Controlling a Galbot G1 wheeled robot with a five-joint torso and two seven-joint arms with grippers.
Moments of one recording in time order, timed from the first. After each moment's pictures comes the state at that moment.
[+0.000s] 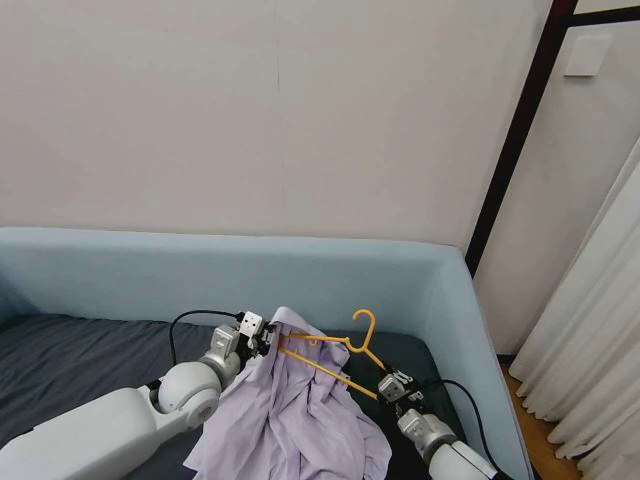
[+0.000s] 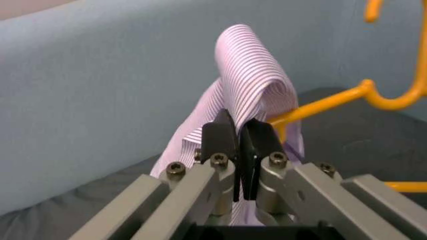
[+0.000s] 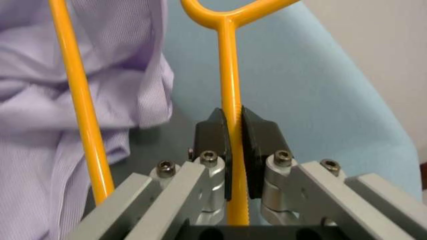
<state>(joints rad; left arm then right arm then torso) 0.37 -0.65 0.61 -1.80 -1.00 0.20 -0.40 -0.90 0.94 -0.24 1.69 -0.04 -0.28 0.28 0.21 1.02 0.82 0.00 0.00</state>
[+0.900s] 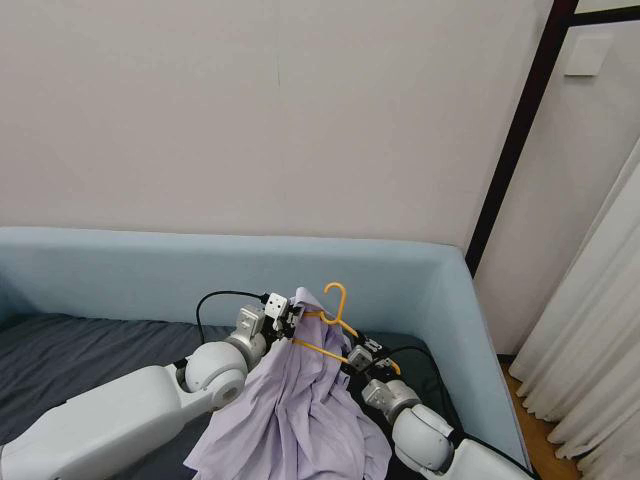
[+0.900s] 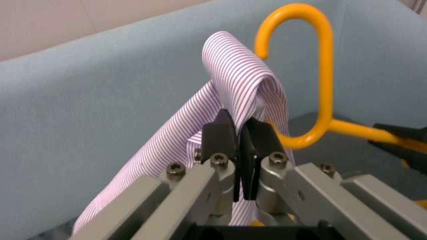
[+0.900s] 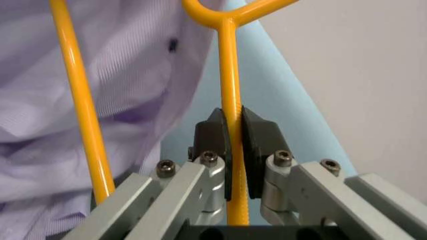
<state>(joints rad) 0.24 -0.73 0.68 -1.78 -1.03 0.23 -0.43 -0.70 1.00 -0.39 1.63 -0.14 -0.34 0.30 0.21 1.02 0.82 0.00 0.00</state>
